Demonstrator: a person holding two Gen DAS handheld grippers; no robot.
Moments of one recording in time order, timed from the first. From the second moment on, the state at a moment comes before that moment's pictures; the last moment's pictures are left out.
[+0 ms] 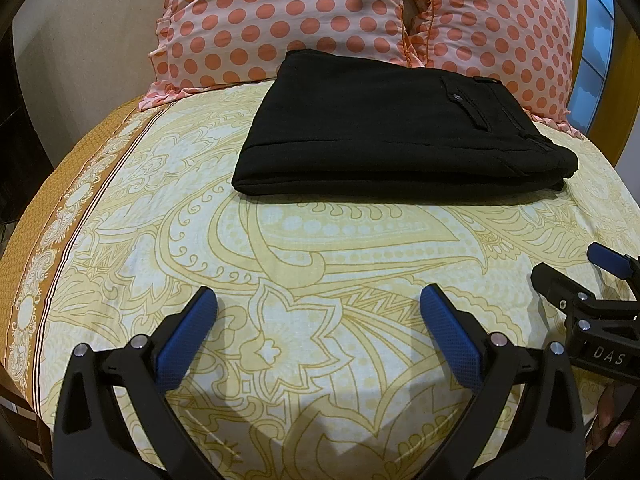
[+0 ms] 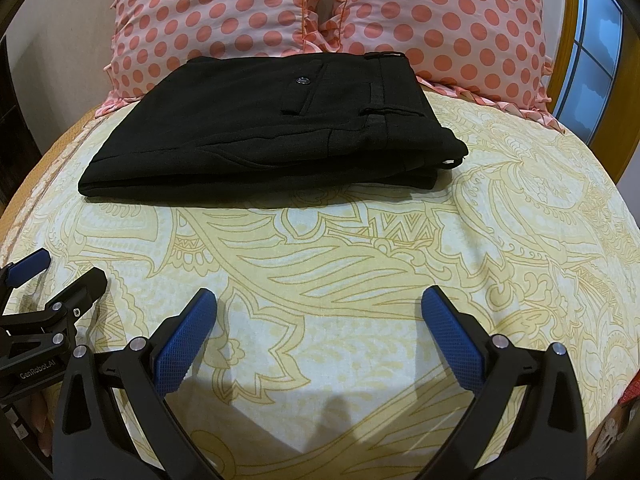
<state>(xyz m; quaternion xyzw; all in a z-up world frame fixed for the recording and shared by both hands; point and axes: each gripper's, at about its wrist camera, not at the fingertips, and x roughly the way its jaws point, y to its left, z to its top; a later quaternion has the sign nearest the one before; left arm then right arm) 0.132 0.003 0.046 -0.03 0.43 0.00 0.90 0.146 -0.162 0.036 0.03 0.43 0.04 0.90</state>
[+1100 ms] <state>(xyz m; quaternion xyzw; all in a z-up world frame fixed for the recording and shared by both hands) 0.142 0.001 0.049 -0.04 0.46 0.00 0.89 0.146 -0.162 0.036 0.03 0.43 0.04 0.90</state>
